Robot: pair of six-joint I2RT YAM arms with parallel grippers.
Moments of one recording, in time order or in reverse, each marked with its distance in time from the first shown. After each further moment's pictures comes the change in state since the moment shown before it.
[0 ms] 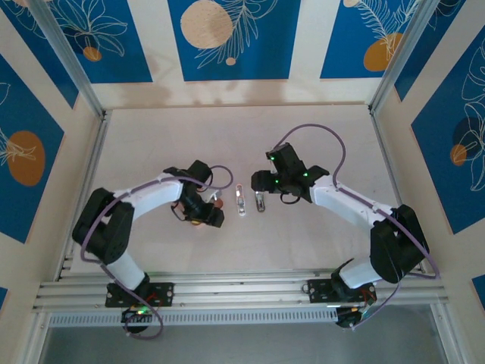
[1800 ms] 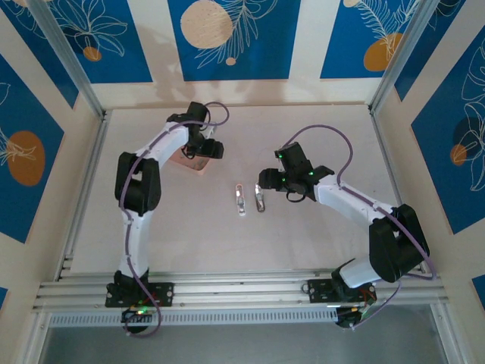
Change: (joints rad) left arm 0.221 0.626 0.926 -0.078 -0.209 0.100; right arm -0.095 0.002 -0.054 0.039 -0.006 -0.012
